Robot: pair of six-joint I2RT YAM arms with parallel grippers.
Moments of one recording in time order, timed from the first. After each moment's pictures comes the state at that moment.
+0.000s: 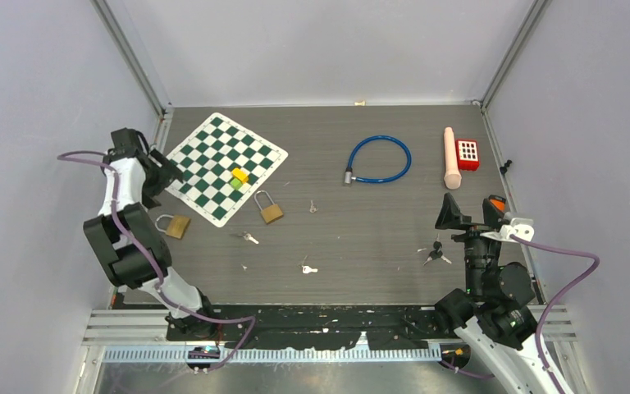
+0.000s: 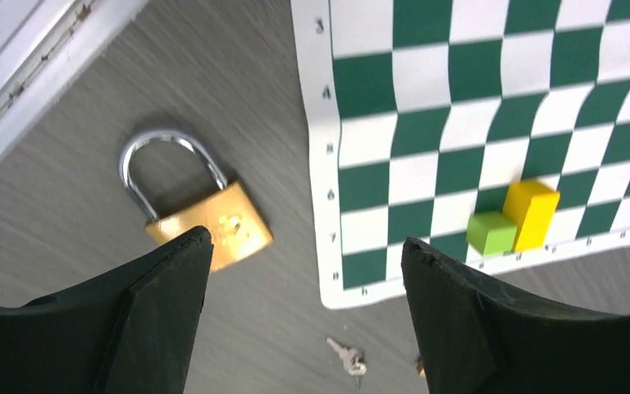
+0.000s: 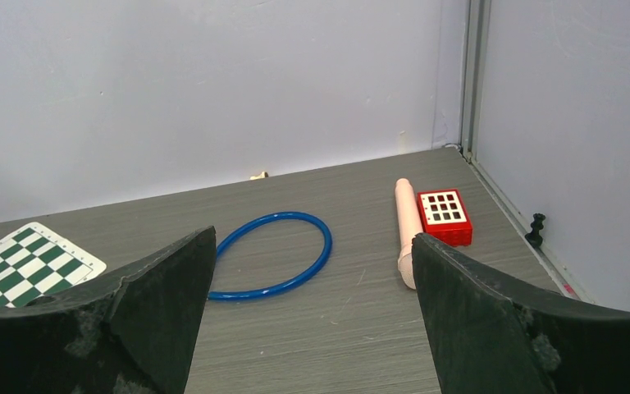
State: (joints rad) left arm 0.40 1.63 1.30 -0.79 0.01 -0.50; right arm 0.58 0.01 0.42 -0.10 0.65 -0.01
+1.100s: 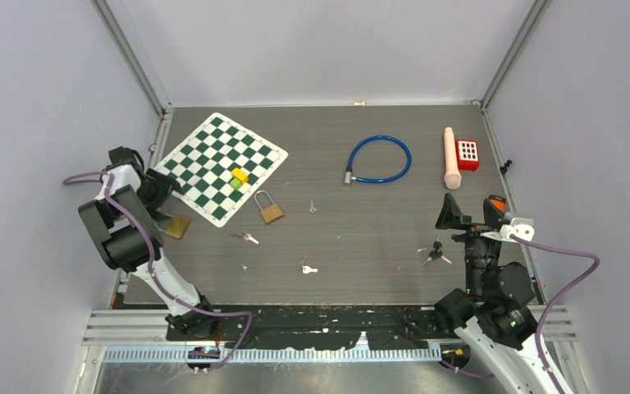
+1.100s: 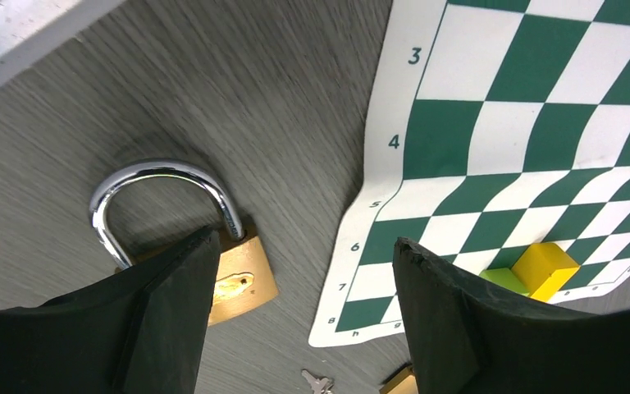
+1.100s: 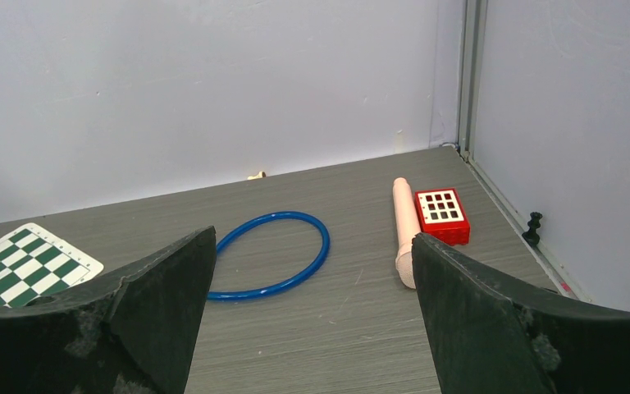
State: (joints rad) left arm 0.51 1.84 1.26 -0.68 0.14 -0.63; right arm 0.58 0.01 0.42 -0.10 0.65 -0.01
